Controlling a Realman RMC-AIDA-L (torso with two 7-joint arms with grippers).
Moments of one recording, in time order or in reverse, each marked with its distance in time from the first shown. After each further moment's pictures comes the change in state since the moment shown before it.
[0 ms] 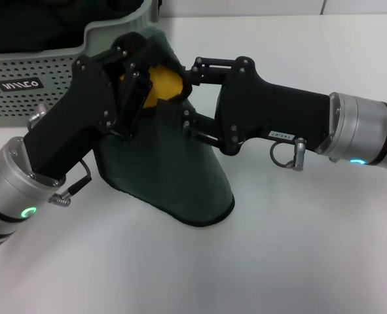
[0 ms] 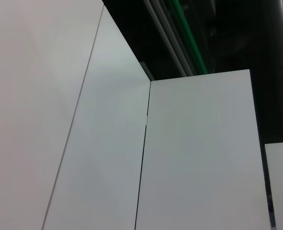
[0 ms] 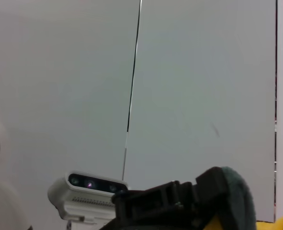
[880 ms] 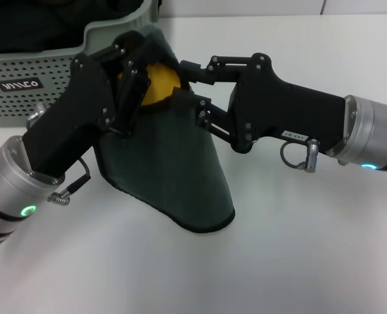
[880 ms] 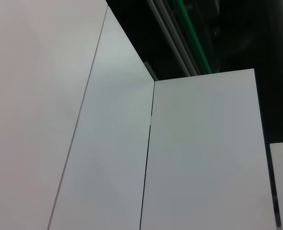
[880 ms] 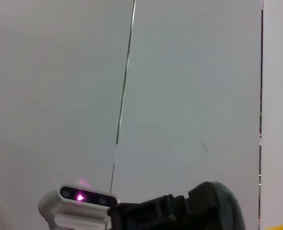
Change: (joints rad) left arm 0.000 0.000 -0.003 -0.003 -0.008 -0.006 0.002; right arm -0.052 0.000 0.008 -0.026 0.026 0.026 -0.027
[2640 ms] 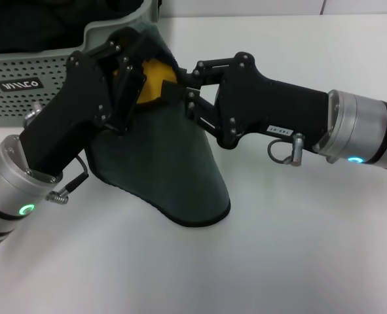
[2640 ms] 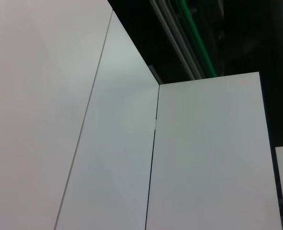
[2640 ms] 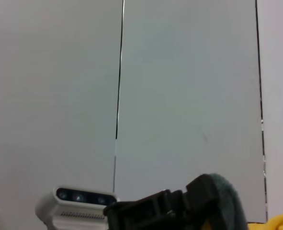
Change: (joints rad) left arm -0.002 0.000 -0.002 -0.011 -0.017 0.005 0.001; right arm 0.043 0.000 -0.044 0.012 0.033 -0.048 0.063
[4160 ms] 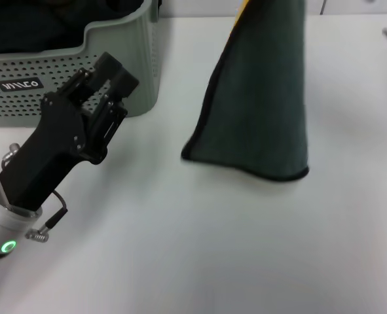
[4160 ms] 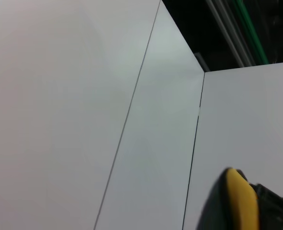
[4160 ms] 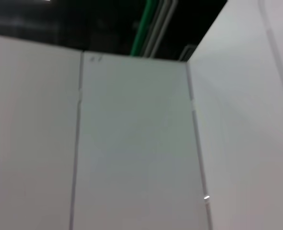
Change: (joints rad) left arm 0.110 0.000 -0.001 -0.038 -0.019 -0.017 0.000; right arm -0.068 -0.031 0.485 -0.165 -0.126 0.191 0.371
